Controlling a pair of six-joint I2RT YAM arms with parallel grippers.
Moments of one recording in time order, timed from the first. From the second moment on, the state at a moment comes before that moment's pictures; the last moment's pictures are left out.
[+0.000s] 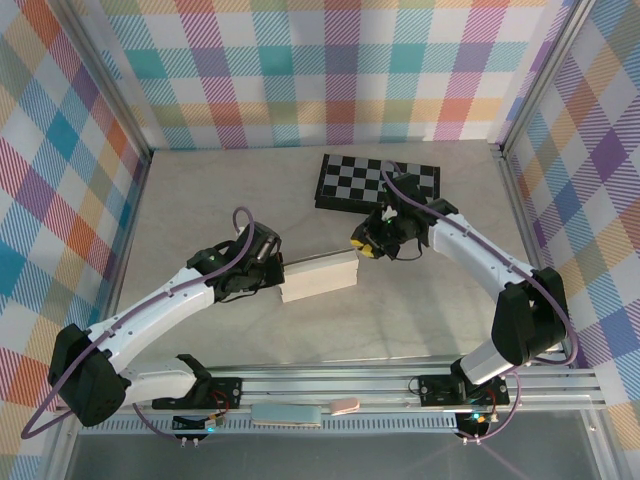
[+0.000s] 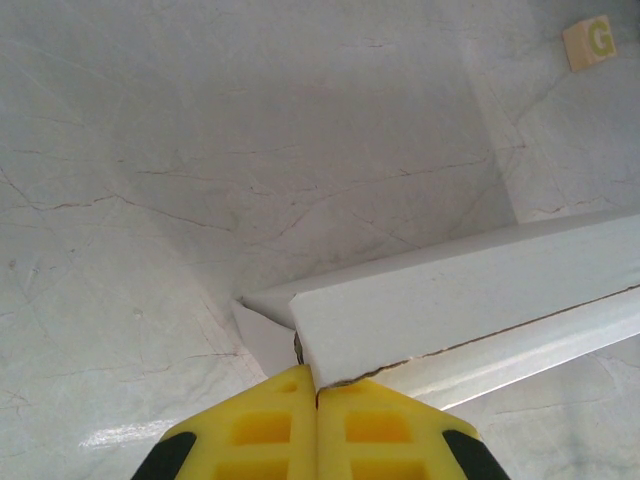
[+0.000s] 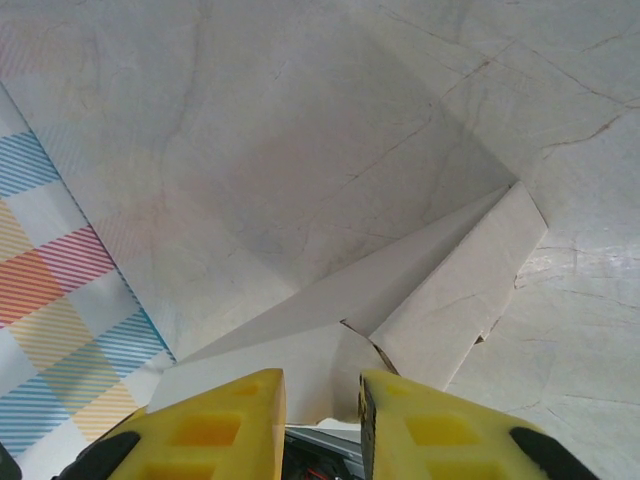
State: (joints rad) left arm -0.69 1.20 0.93 -0.74 -0.09 -0.78; right arm 0.48 1.53 1.21 -0.72 -0.47 1.06
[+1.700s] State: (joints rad) left arm -0.70 1.17 0.89 -0.67 -0.11 -0.79; right arm 0.56 1.43 1.14 -0.80 -0.28 0.86
